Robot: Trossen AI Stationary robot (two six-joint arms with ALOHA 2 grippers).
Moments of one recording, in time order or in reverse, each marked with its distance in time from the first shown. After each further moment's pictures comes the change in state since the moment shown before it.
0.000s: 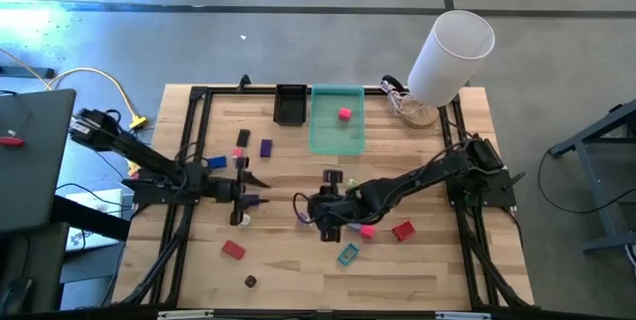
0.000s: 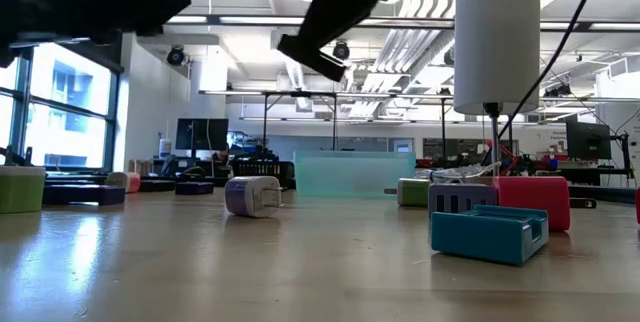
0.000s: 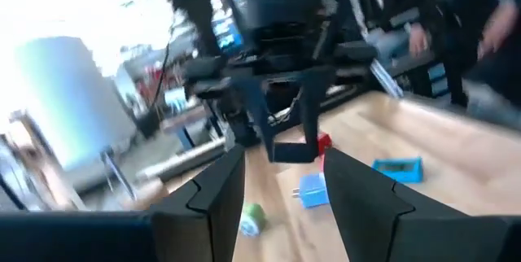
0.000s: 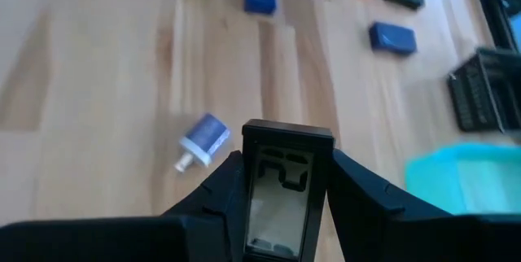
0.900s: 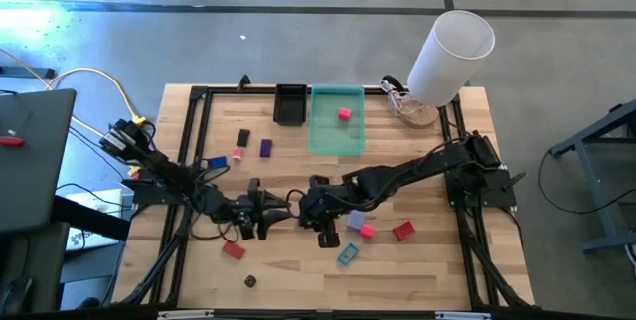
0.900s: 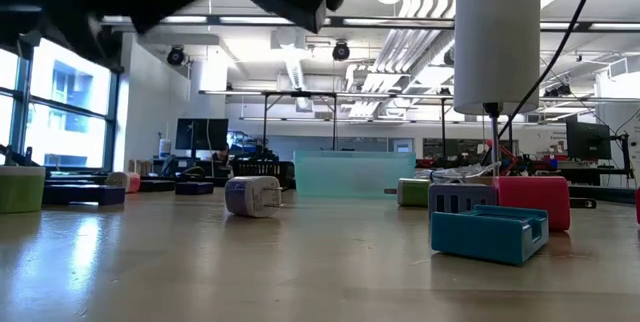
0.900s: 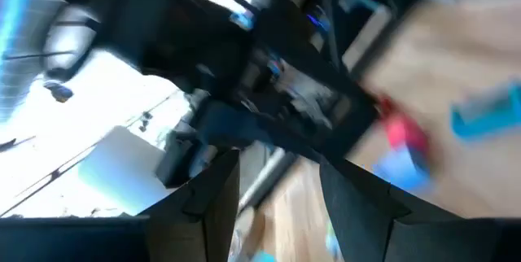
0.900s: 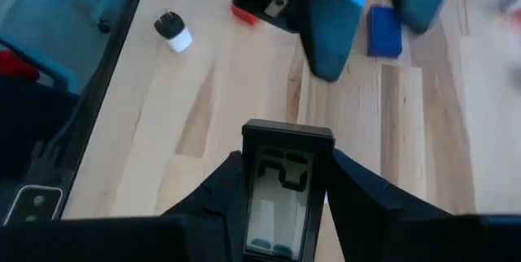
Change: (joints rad) left arm -0.200 0.407 0.285 0.174 -0.337 0.556; right arm -0.046 0.000 0.110 0.033 -0.437 -0.004
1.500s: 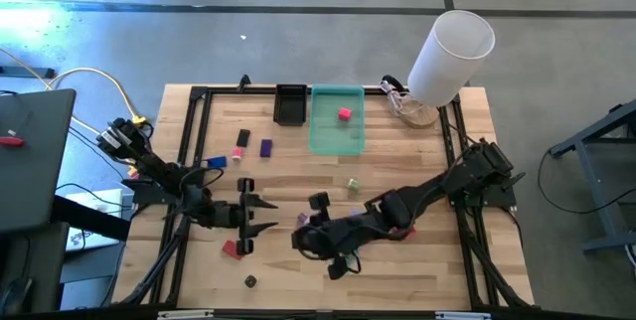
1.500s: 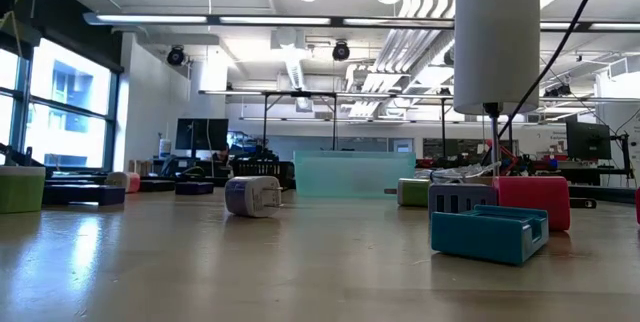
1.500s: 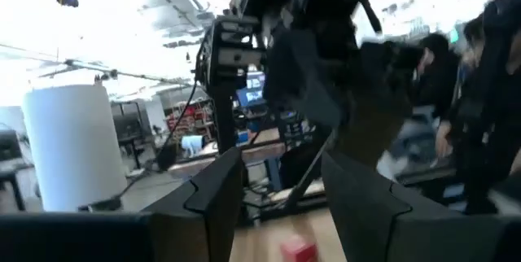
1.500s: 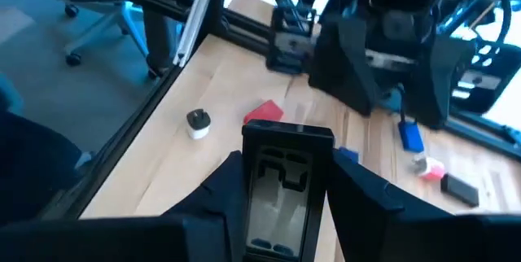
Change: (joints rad) left arm -0.107 -0.038 0.013 0.180 -0.042 -0.558; right arm 0.189 -0.041 0.119 0.091 0.299 -0.248
